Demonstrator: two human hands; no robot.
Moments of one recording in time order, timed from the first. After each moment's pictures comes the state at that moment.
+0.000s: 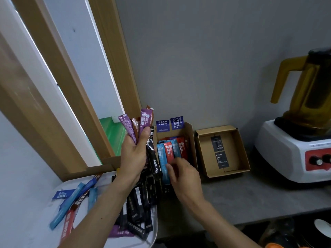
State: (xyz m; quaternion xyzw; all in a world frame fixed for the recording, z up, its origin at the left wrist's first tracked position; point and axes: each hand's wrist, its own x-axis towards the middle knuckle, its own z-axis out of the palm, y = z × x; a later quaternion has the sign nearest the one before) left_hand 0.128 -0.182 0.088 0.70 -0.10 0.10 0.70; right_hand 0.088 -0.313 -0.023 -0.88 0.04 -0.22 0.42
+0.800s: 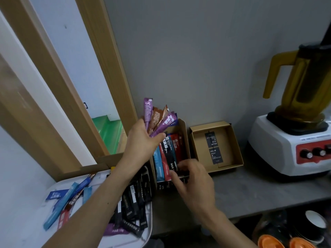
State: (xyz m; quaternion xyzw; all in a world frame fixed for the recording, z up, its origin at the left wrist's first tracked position) left_hand 0.140 -0.208 0.105 0.87 -0.15 0.11 0.46; right_hand 0.047 -0.342 -0.022 -0.89 0.06 -0.27 0.35
